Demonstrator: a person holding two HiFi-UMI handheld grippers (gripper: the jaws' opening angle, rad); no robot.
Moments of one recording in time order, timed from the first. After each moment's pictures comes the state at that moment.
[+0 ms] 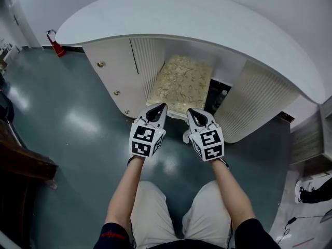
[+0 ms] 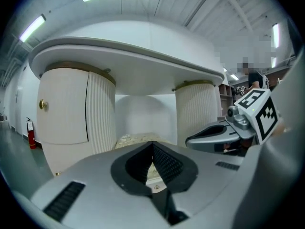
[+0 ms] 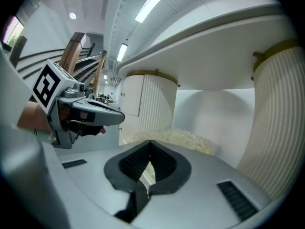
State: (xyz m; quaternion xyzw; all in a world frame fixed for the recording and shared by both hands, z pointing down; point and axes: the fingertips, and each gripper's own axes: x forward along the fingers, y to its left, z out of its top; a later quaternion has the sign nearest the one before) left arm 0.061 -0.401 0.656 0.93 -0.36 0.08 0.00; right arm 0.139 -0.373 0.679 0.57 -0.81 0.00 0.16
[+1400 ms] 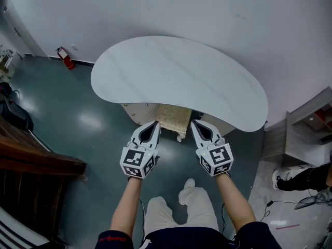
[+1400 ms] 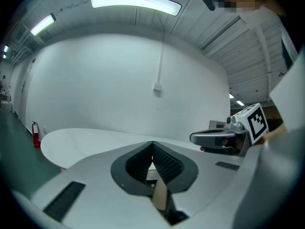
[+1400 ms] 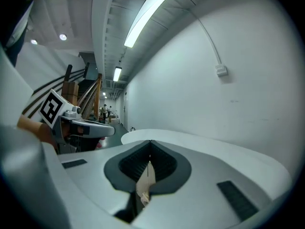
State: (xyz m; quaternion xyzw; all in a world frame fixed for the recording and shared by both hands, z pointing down) left arm 0.011 -0.298 0.231 0.93 -0.37 0.03 0.09; right arm 0.128 -0.267 0.229 0.56 -0.83 0.04 0.09
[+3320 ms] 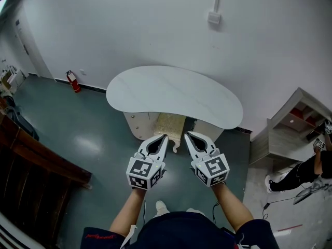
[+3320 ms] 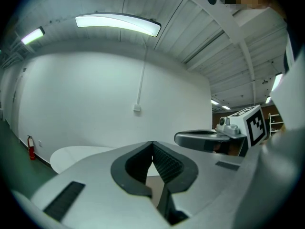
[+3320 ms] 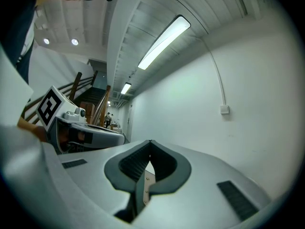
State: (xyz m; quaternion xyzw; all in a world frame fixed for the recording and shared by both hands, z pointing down) left arm -0.023 -0.089 0.034 0.95 -0.31 0.01 0.05; right arm 0.042 -0.072 0.027 0.55 -0.83 -0.03 0.04
